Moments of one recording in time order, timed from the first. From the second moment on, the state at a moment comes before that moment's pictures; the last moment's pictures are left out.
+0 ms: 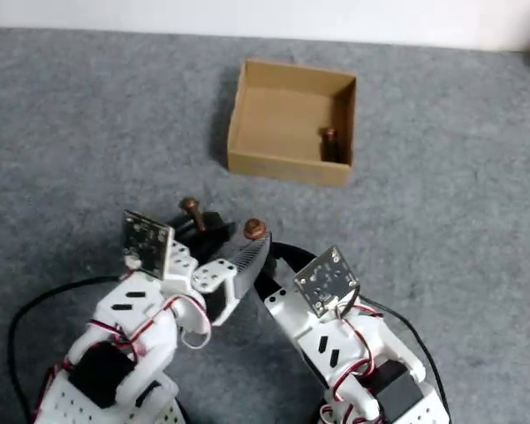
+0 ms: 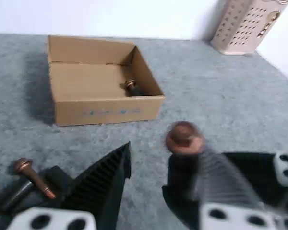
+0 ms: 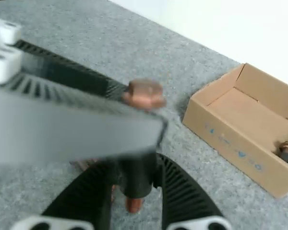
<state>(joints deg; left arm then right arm) 31.2 -91.1 71.2 52.5 21.8 -40.4 -104.4 78.5 49.0 9.0</state>
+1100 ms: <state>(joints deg) 13.7 -90.6 79.6 45.1 25.4 -40.4 -104.4 81.1 46.0 9.1</state>
